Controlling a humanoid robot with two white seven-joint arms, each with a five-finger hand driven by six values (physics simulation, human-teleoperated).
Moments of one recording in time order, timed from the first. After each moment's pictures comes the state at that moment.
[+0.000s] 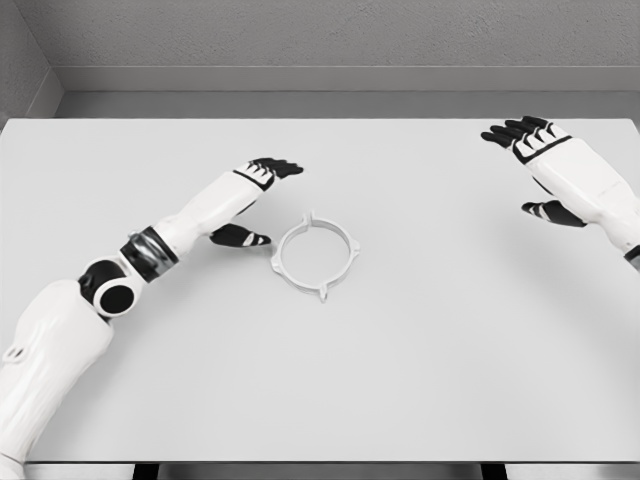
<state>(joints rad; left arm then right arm) -0.46 0.36 -0.50 -1.17 -0.55 -0.61 -0.02 -0.19 -0.49 -0.10 -1.61 0.71 -0.61 0.31</state>
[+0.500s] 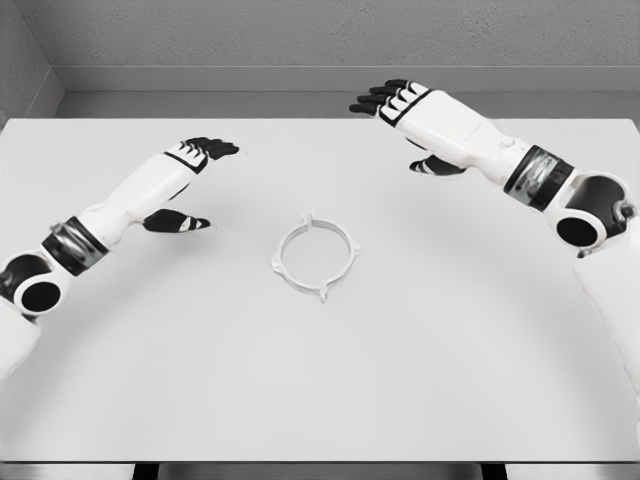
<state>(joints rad) -0.41 0.56 -0.42 -1.27 -0.48 -0.61 -0.02 -0.58 -0.39 0.33 -1.39 0.74 -0.61 0.31</state>
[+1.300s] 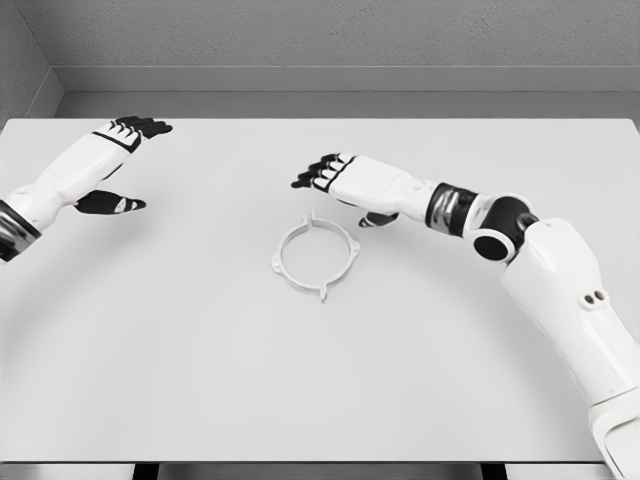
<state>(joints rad) -0.43 0.68 -0.37 -1.23 -0.47 -0.61 -0.02 -0.64 -0.29 0.55 -1.18 0.83 -0.61 0.32</state>
